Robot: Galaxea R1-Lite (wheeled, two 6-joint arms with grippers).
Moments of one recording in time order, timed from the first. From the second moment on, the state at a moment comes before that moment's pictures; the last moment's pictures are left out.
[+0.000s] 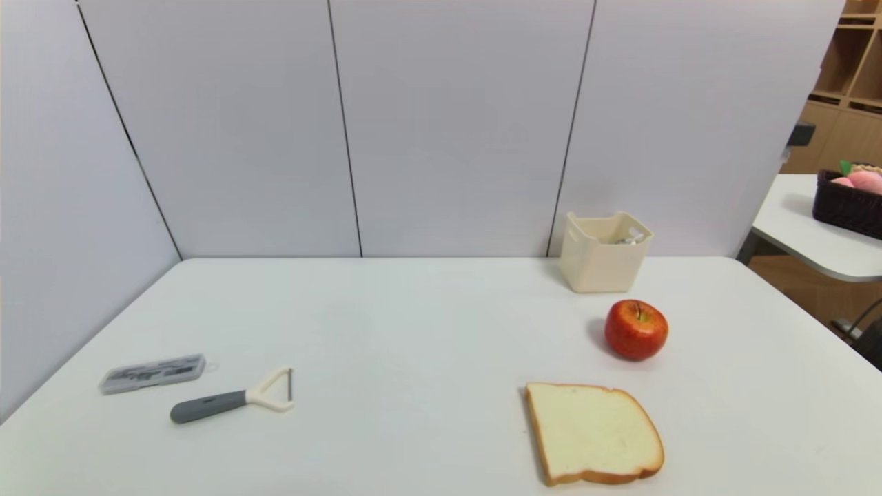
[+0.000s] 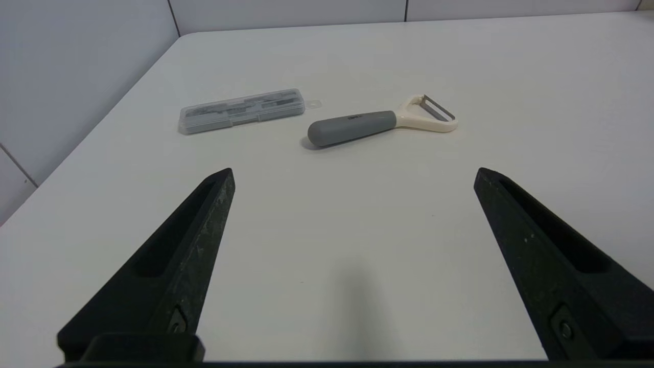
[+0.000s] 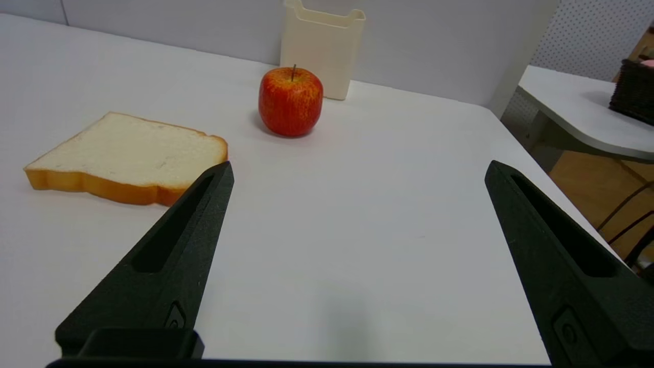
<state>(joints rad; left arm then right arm) 0.00 0.00 0.00 0.01 -0.02 0.01 0.00 0.00 0.00 -0.05 0.06 -0.19</state>
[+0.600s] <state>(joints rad) 0.00 0.00 0.00 0.01 -0.02 0.01 0.00 0.00 0.00 -0.02 0.06 -0.20</state>
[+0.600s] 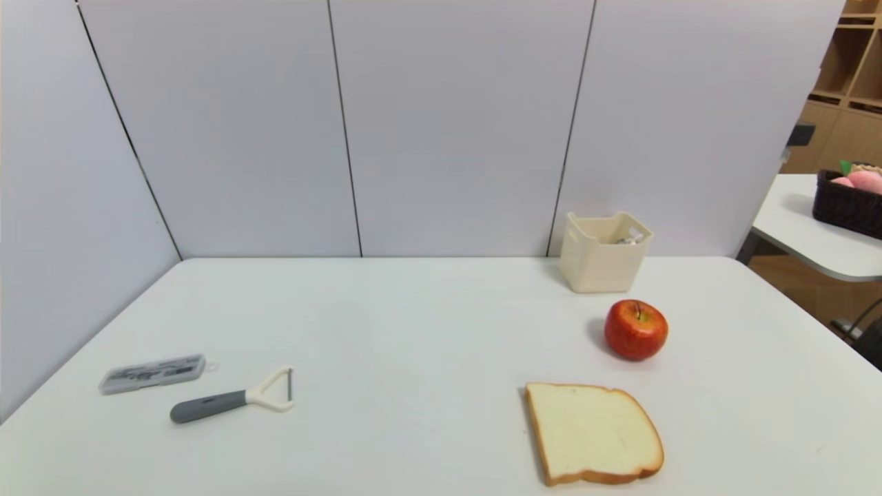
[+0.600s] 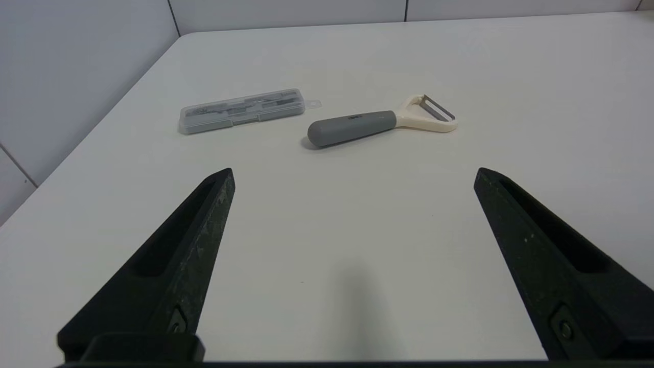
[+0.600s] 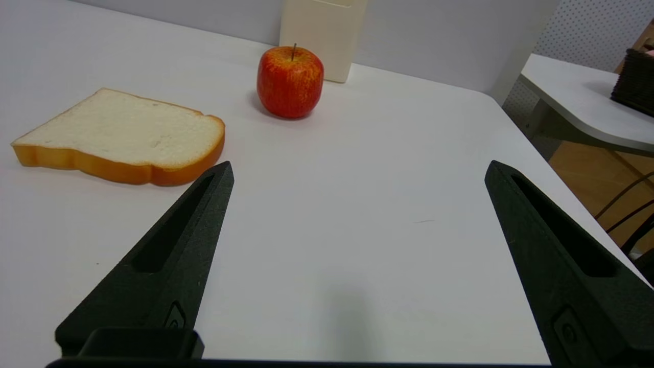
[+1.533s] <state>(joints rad) 0.00 0.00 0.00 0.01 -0.02 0.01 0.00 0.00 0.00 -0.01 0.00 0.02</state>
